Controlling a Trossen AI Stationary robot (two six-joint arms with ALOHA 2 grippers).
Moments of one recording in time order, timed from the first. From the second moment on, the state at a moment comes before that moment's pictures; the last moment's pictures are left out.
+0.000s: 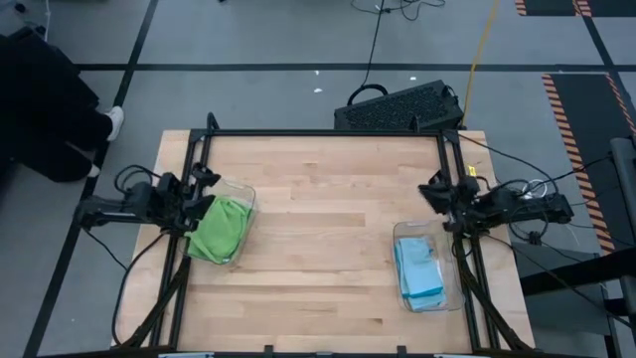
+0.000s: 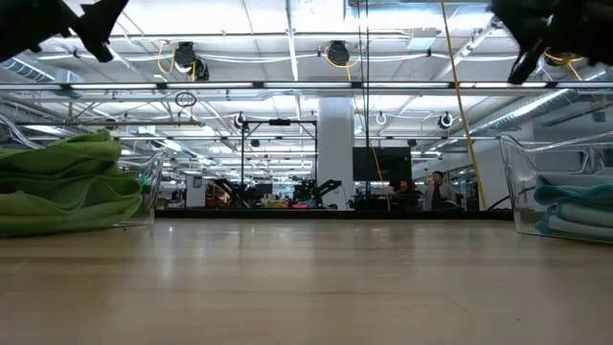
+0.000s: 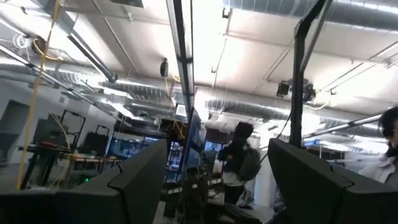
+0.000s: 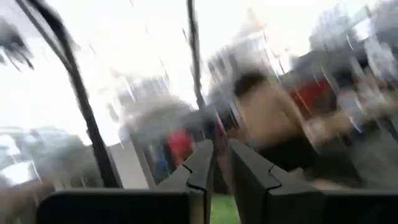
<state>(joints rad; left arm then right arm) -0.05 0.00 0.04 0.59 -0.09 -0.14 0.14 0.00 0.02 0.48 0.29 0.31</state>
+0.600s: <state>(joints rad) -0.05 0.01 0.01 0.25 -0.13 -0.29 0.14 0.00 0.02 0.23 0.20 0.28</state>
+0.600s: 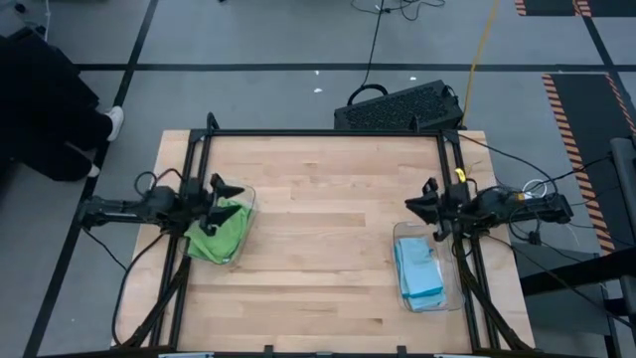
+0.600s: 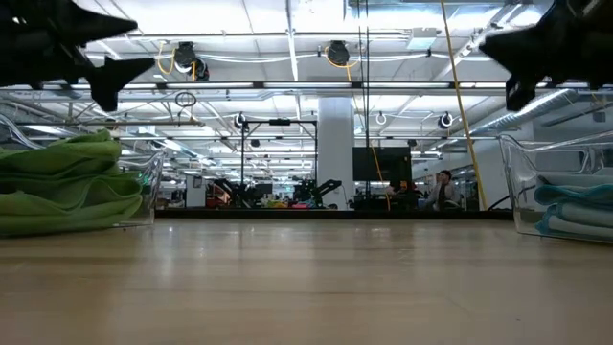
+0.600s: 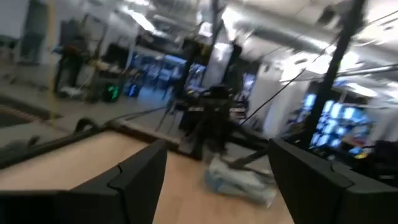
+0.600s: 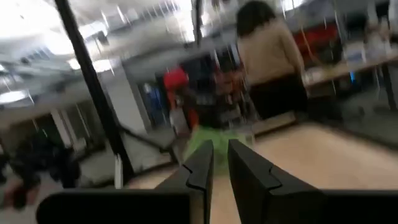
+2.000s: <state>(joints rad) -0.05 0.10 0.01 0.03 -0.13 -0.03 0.15 0.01 0.01 0.04 0.15 0.11</state>
